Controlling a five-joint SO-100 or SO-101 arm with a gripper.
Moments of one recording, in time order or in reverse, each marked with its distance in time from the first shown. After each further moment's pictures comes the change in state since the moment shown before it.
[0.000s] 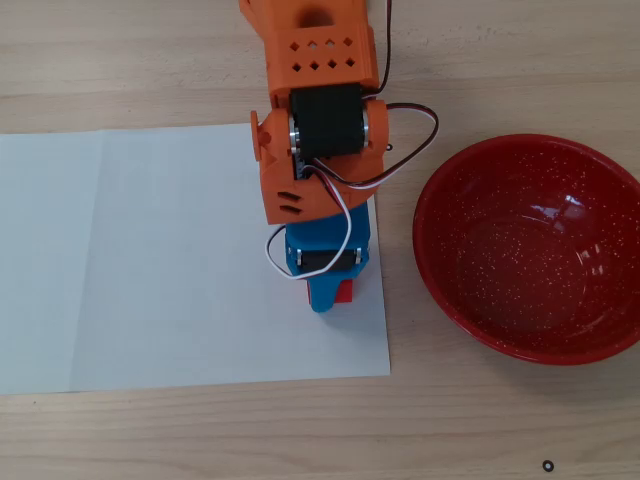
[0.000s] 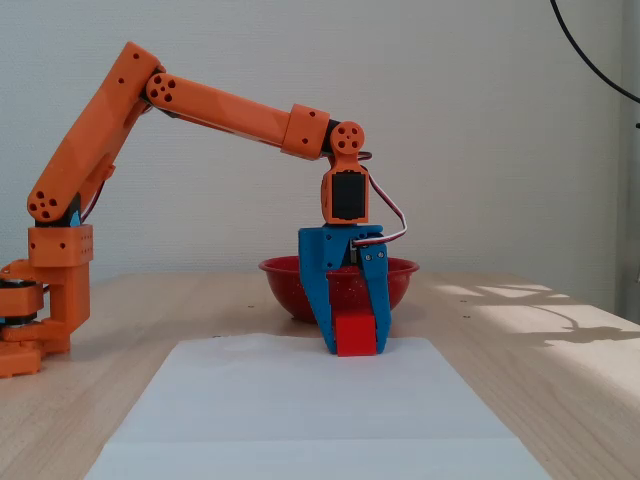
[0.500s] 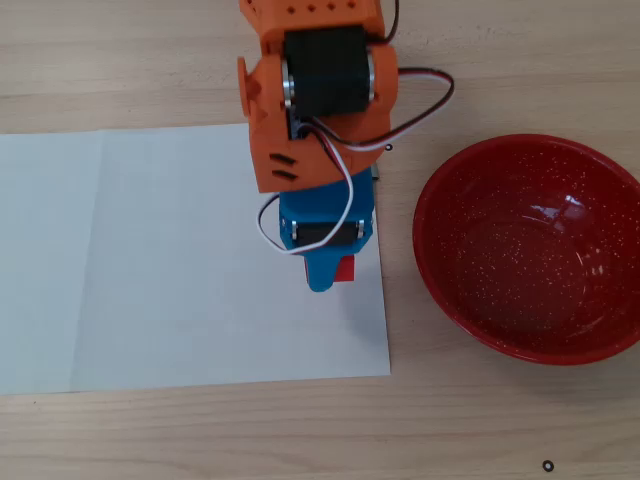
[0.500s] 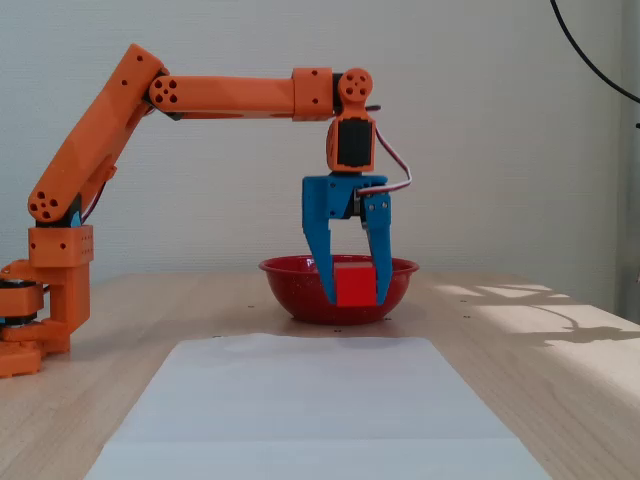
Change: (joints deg) arm -0.1 0.3 -20.8 19.4 -0.5
